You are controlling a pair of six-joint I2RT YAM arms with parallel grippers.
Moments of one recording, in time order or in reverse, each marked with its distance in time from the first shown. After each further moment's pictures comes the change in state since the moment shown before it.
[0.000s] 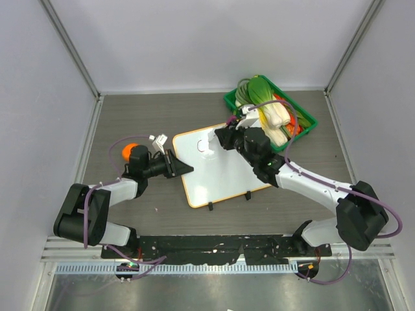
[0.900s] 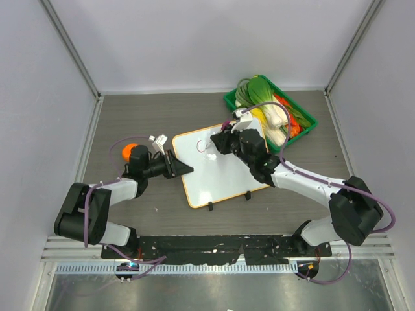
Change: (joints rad) left arm 0.000 0.010 0.002 -0.008 0.000 0.000; right arm 0.000 0.063 -0.005 0.011 -0.064 0.004
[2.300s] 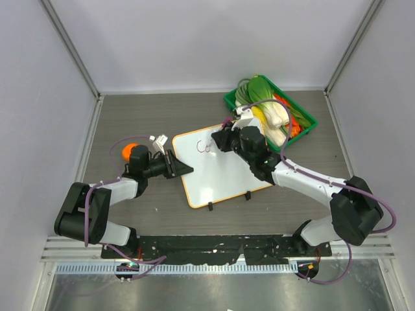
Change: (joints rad) left arm 0.001 0.005 0.002 -0.001 0.006 0.008; right arm -0.007 0.002 0.036 -0.048 0.002 0.002
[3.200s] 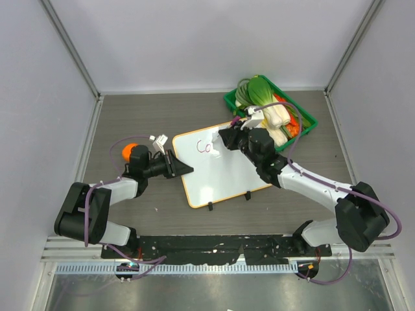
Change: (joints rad) left arm 0.000 0.000 0.002 -0.001 0.000 0.003; right arm -0.040 -0.070 -0.080 0.078 0.026 0.035
